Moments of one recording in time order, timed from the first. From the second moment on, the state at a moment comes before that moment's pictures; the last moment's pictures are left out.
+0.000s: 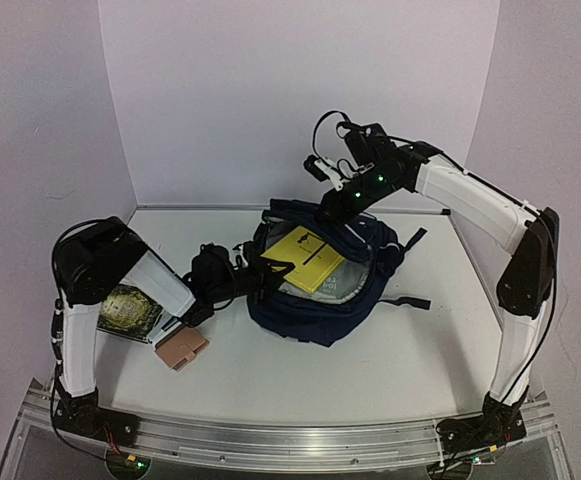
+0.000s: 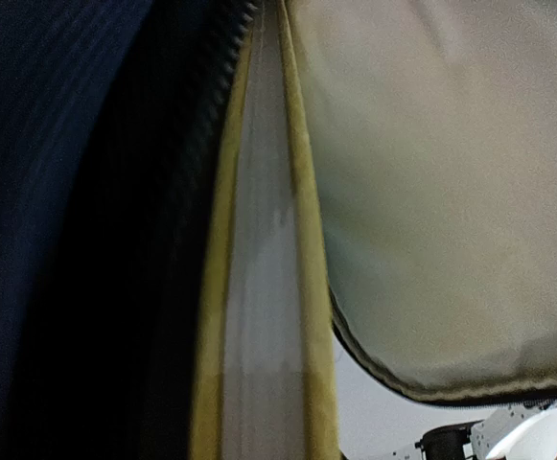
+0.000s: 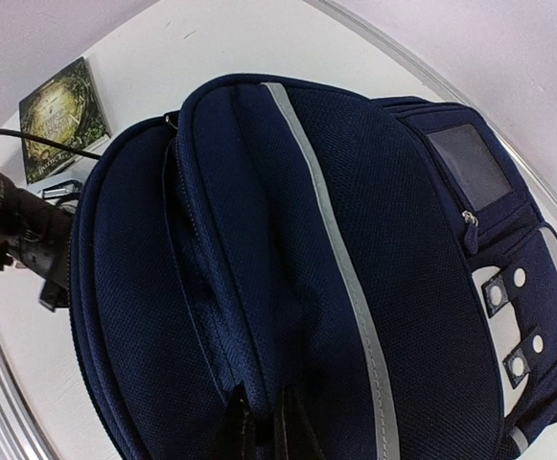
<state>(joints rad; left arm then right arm) -0.75 2.07 0.90 1.09 0.37 -1.50 0.65 1.96 2.00 -0.89 -0.24 -0.15</state>
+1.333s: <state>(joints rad) -0.79 2.15 1.39 0.65 0.29 -1.31 0.55 1.96 1.90 -0.83 -0.39 -0.06</state>
